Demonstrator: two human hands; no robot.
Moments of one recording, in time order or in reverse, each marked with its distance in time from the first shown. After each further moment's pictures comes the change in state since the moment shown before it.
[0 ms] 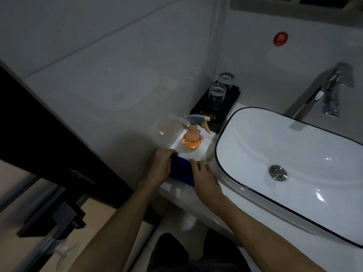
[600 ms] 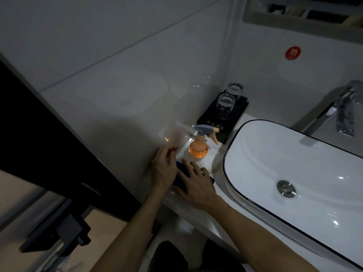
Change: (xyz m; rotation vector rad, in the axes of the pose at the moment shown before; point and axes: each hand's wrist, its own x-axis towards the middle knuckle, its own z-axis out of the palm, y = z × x) left_hand 0.003 0.028 -0.024 -0.527 0.432 -0.183; right_hand 0.041 -0.010 0.019 -0.219 -0.060 -0.222
